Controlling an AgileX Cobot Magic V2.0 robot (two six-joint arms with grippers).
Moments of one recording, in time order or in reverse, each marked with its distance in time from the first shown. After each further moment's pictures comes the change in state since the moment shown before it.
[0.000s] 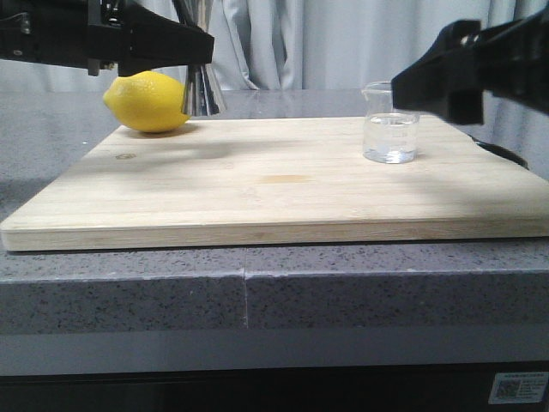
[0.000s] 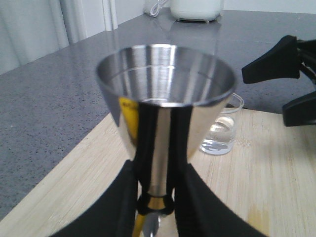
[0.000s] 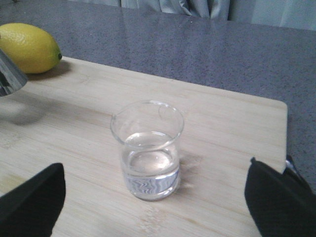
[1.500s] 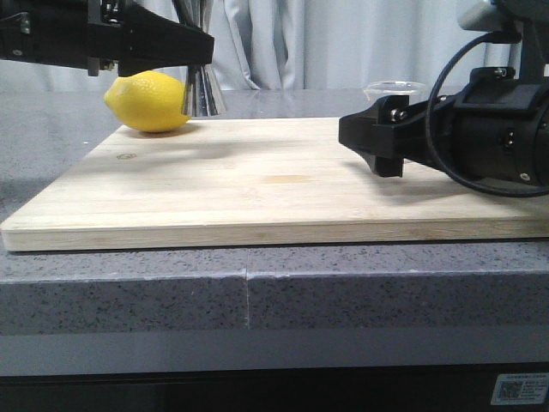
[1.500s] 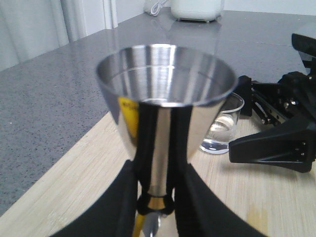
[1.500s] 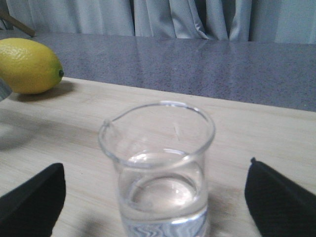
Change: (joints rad) left arm 0.000 0.000 0.000 0.002 0.002 -0.015; right arm -0.002 0.417 -0.004 0.002 -0.581 0.000
